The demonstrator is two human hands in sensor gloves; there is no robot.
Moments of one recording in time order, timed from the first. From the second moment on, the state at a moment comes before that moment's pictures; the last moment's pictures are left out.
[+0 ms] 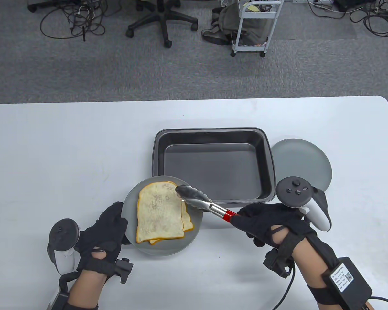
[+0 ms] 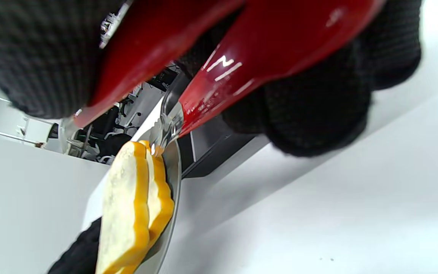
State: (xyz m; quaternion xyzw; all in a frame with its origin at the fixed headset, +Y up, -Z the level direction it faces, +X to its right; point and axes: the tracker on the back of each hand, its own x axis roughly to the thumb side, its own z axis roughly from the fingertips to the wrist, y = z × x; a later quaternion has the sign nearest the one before) left_hand -0.270 -0.730 -0.117 -0.05 0.07 0.61 0.79; right_hand 0.190 -0.628 -0.175 0.04 0.30 0.86 0.40
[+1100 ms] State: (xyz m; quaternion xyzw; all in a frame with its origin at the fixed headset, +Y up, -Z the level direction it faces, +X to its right) left_hand -0.276 -0.724 -0.116 -0.03 0.07 0.61 0.79; right_hand 0.293 -0.662 -0.226 -0.21 0.02 0.96 0.19
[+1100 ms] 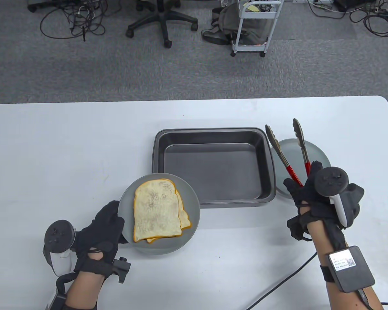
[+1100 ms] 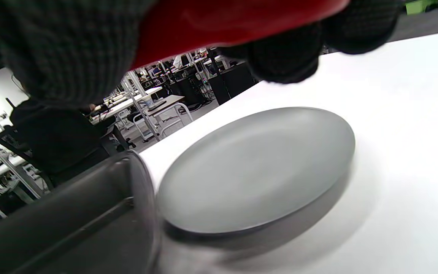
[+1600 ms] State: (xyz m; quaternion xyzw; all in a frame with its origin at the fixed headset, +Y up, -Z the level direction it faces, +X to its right) left_hand -0.277 -0.724 -0.117 -0.03 0.07 0.61 0.79; right_hand 0.328 -0.710 -0.245 -0.28 0.09 0.94 0.17
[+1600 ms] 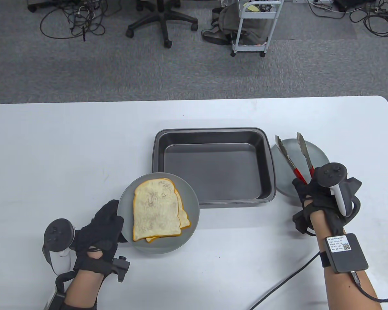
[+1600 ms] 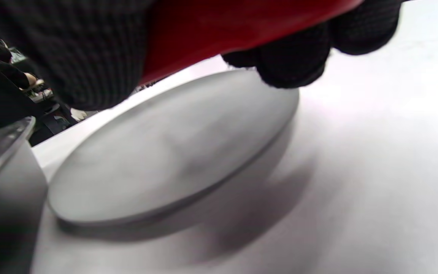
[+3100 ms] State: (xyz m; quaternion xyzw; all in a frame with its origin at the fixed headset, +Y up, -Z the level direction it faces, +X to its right) left_hand -0.278 -0.723 -0.115 -0.02 0.07 0.60 0.79; right_hand 0.270 -0.634 -0.168 -0.09 -0.05 0.99 0.06
